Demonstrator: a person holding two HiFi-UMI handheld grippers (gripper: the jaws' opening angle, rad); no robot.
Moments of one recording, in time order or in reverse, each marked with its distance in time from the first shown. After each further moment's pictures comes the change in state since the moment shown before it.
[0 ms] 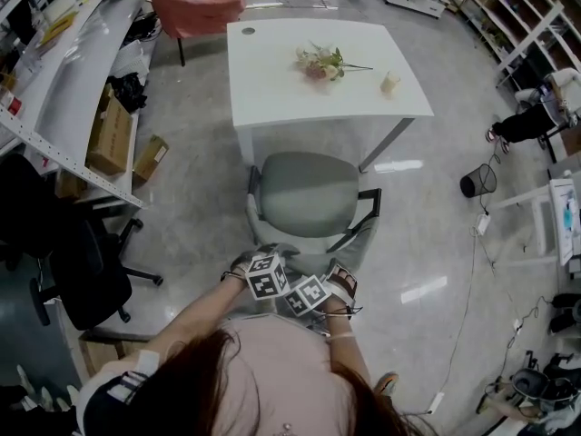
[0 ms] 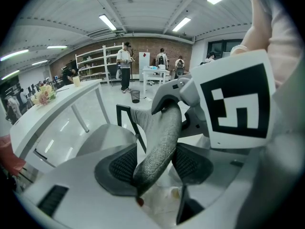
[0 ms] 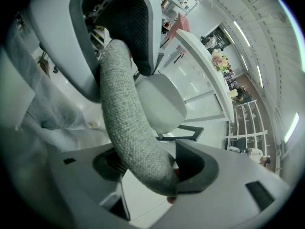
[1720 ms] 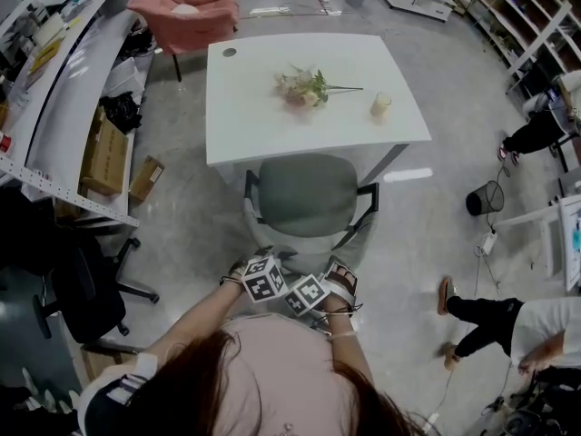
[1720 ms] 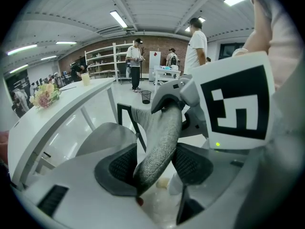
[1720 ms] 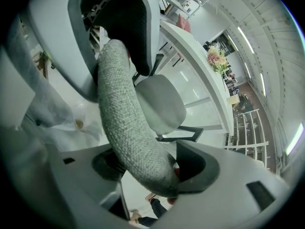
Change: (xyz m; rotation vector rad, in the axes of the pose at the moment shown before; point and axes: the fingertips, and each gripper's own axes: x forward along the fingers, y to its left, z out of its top) left arm 0.059 0.131 0.072 -0.083 0.010 0.066; right arm 0.081 -0.145 0.027 -0.072 -0.061 -0.007
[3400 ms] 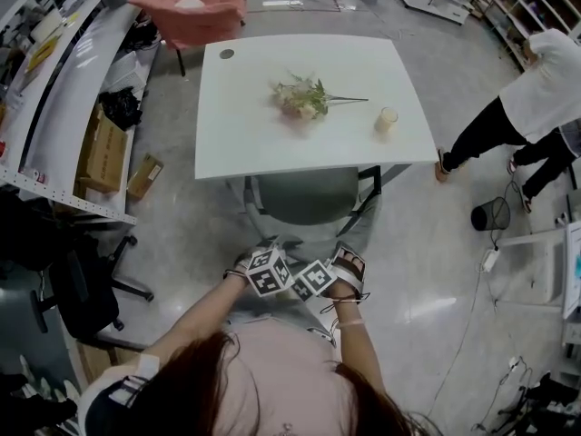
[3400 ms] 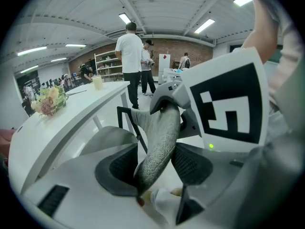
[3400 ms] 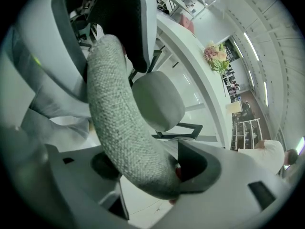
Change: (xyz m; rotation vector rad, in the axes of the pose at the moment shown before) left arm 0.039 0.104 0.055 -0.047 -0.034 0.091; right arm 0.068 -0.109 0.024 -0.101 0.004 0.011
